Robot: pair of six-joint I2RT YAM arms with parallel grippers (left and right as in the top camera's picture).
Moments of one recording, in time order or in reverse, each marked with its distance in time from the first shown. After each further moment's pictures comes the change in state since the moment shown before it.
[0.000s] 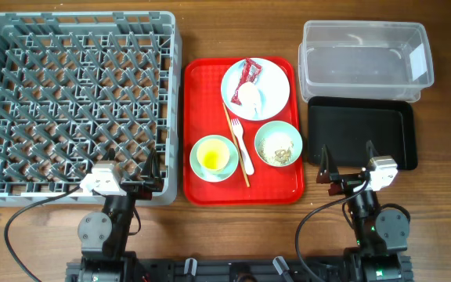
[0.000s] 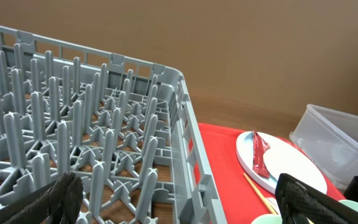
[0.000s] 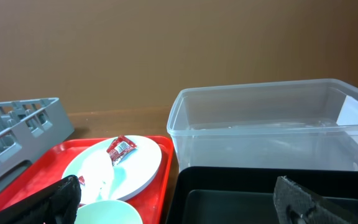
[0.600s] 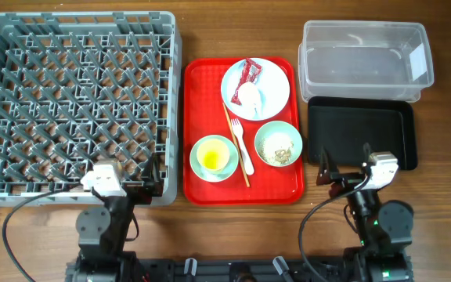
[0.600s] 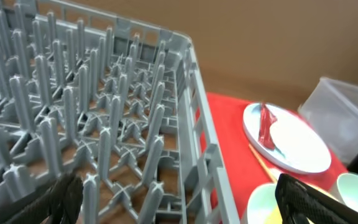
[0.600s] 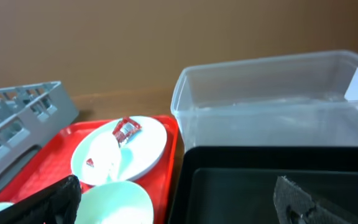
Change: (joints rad) left arm 0.000 0.067 0.111 -0.212 0.000 0.000; right arm 0.000 0.093 0.119 -0.146 -0.020 0.036
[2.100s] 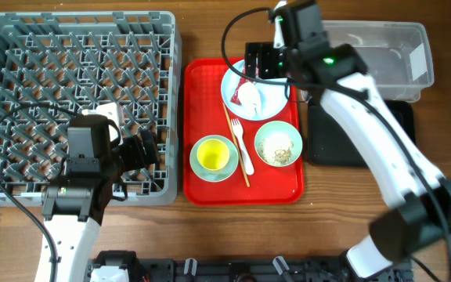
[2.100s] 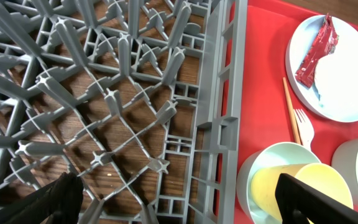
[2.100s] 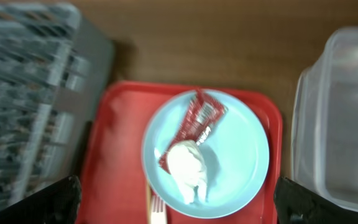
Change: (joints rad) left arm 0.000 0.882 0.673 -0.443 0.004 0.003; right arm 0.343 1.663 1.516 -0.622 0.088 0.138
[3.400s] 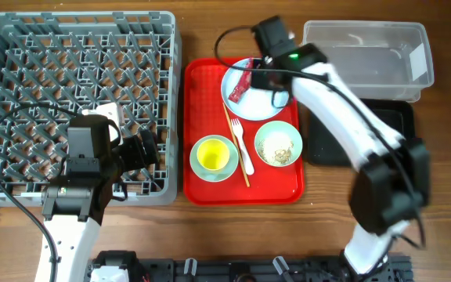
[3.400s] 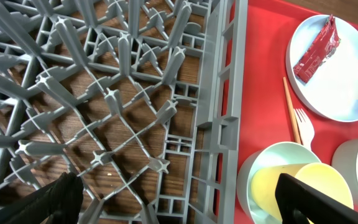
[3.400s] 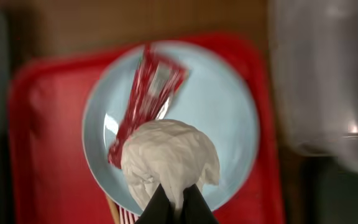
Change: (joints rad) left arm 0.000 0.000 0.000 -0.001 0.000 0.000; right arm 0.011 0.121 -0.002 -0.047 0.153 0.214
